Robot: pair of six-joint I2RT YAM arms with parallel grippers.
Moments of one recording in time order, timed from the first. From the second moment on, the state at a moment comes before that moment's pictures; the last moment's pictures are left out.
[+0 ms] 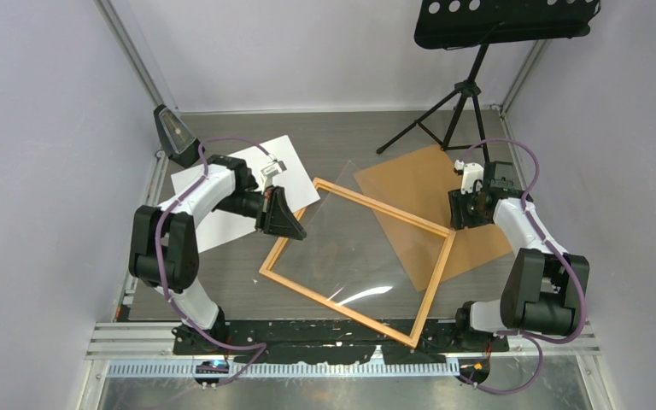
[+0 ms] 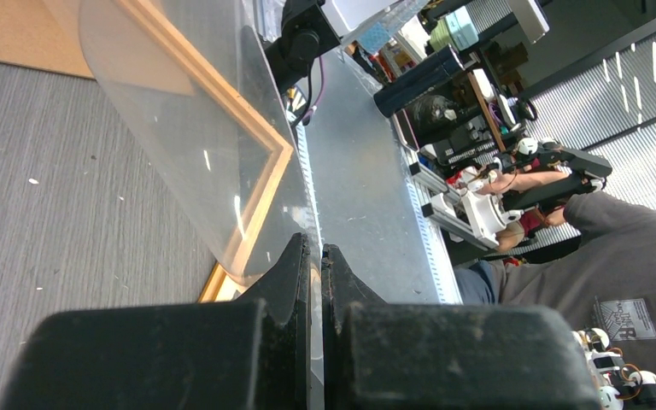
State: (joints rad) left arm -0.25 1.69 1.22 -1.57 1.54 1.21; right arm -0.18 1.37 0.85 -0.55 -0.20 -0.34
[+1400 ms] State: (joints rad) left arm -0.24 1.81 1.23 -1.57 1.55 1.22; right arm 0.00 1.20 0.83 -0.54 -0.33 -0.38
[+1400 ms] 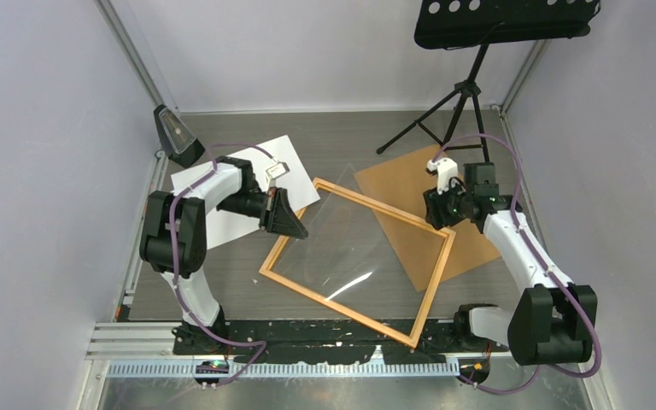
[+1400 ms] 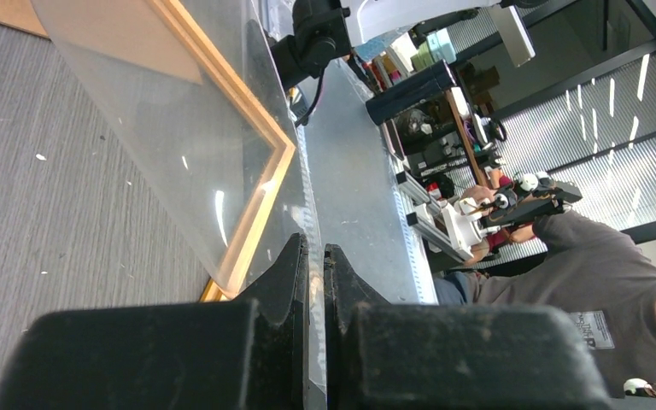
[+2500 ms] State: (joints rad) left arm -0.23 1.83 1.26 -1.57 1.56 1.23; right arm 0.12 1.18 0.78 -0.54 -0.29 -0.44
